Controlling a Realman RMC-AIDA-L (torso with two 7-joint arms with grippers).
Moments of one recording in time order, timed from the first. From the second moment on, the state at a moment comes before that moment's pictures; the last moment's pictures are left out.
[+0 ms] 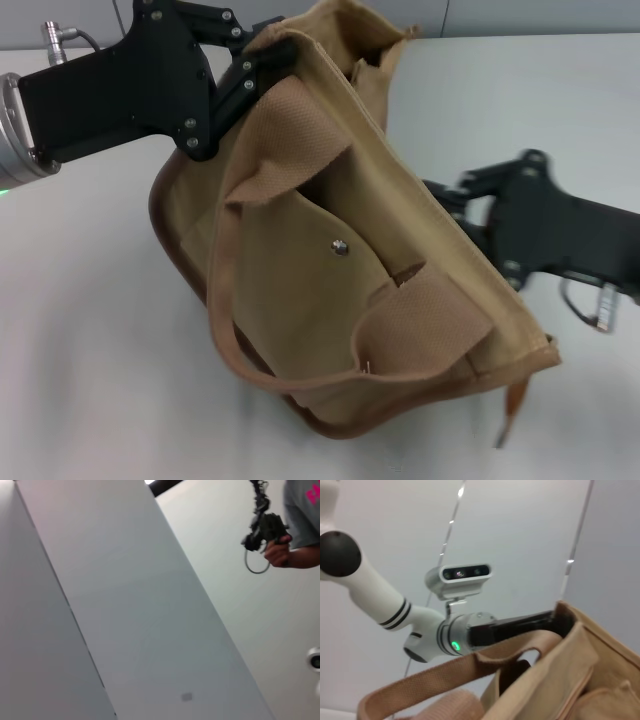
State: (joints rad) left arm -0.58 -2.07 0.74 0.63 1.55 1.83 -0.75; right arm 0.31 2.08 -1.19 -0.65 -1.29 -1.66 0.69
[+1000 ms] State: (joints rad) left arm -0.58 -2.07 0.74 0.61 1.54 1.82 -0.73; right arm 0.14 2.06 -0.51 -0.49 -1.61 -1.91 0.76
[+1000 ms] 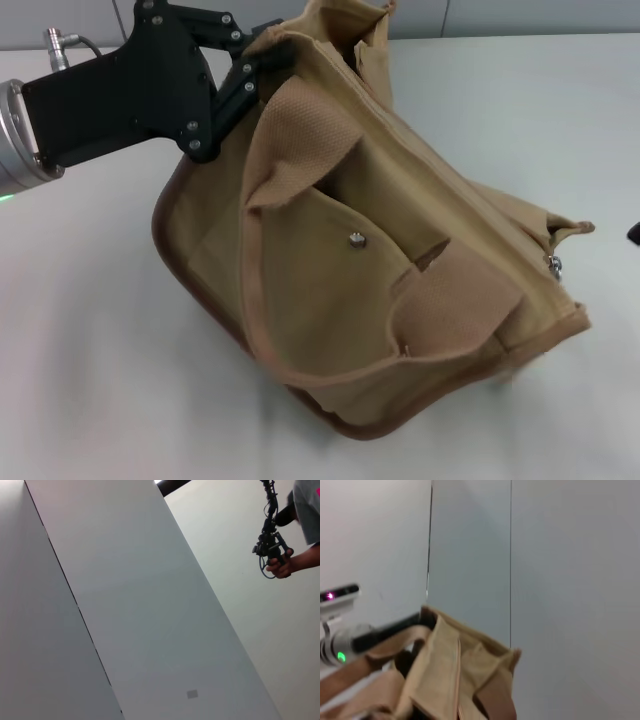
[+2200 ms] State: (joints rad) left arm -0.57 -2.07 0.75 0.41 1.54 1.81 -0.59; right arm 0.40 2.09 -0.54 -0.53 -1.67 -1.60 0.83
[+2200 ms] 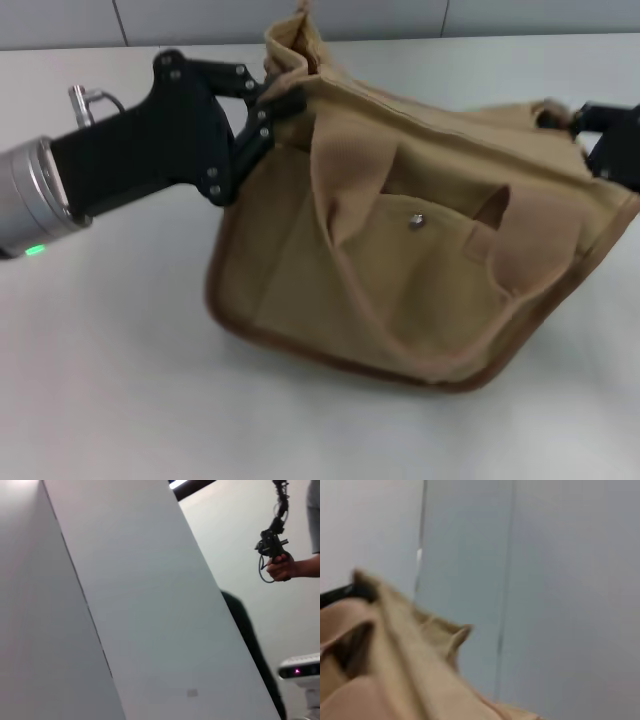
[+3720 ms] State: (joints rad) left arm -0.34 -2.06 0.84 0.48 1.51 1.97 -0.88; right arm 0.19 2.06 -0.57 -0.63 -1.42 -1.95 1.04
